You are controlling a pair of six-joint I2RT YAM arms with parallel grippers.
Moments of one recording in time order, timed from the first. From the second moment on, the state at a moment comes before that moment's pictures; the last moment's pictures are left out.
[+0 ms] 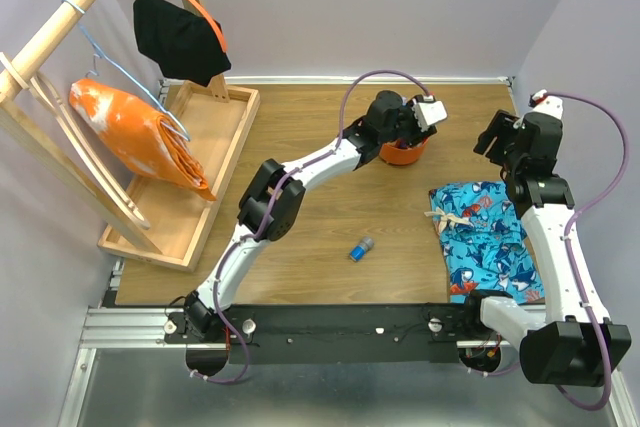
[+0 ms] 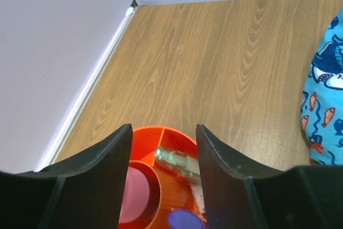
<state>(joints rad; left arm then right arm) -0.79 2.42 2.08 0.21 0.34 0.41 -0.07 1.04 1.00 -0.36 0.16 0.25</state>
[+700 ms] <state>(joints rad) -0.63 1.30 1.06 -0.23 0.17 0.23 0.24 1.16 1.07 -0.72 -0.67 -0.54</state>
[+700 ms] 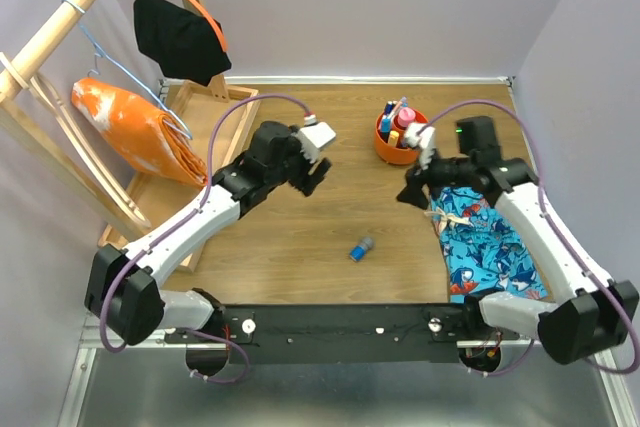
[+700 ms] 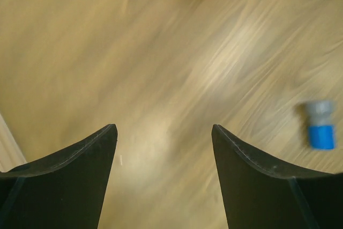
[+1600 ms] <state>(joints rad) -0.23 1.04 0.80 -0.32 0.29 -0.01 0.89 1.61 1.10 -0.80 -0.36 -1.18</state>
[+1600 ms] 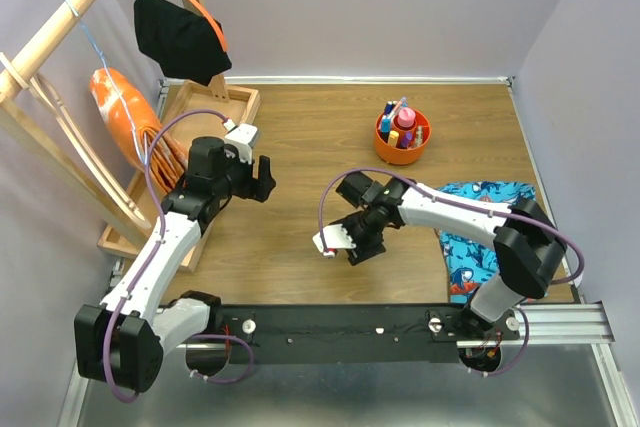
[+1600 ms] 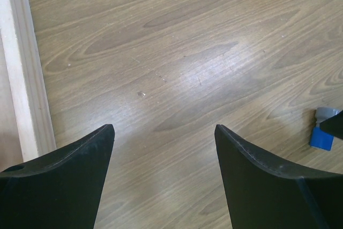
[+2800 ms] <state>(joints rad) -0.22 1.10 0.79 -0.29 0.36 -0.06 0.79 1.70 1.33 -0.62 -0.38 -0.83</state>
